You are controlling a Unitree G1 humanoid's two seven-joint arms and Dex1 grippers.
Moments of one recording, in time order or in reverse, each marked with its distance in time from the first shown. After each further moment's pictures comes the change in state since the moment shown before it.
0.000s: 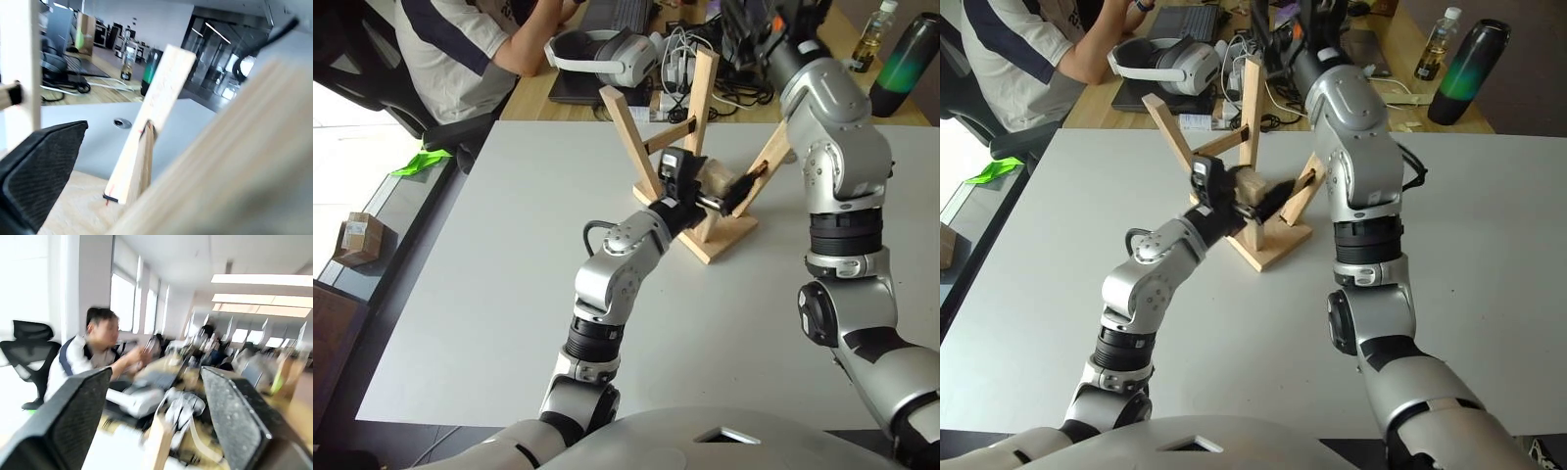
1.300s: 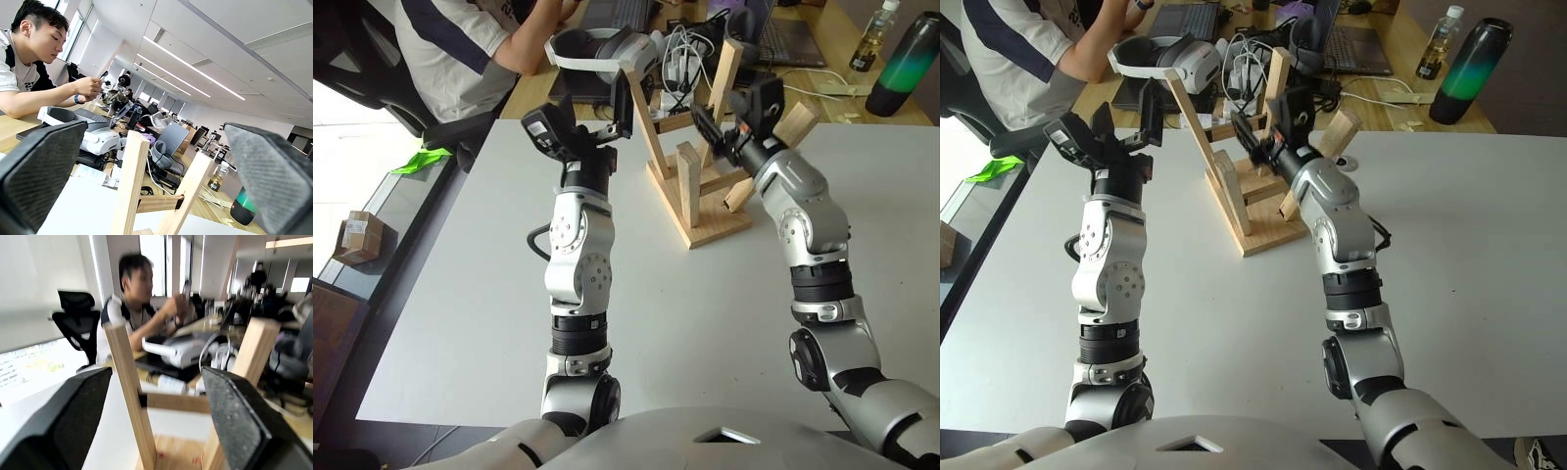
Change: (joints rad) left arm -0.012 -0.026 0.181 0.016 -0.006 -0.371 0.277; right arm 0.197 0.039 0.024 -0.063 0.034 -0.296 0.180
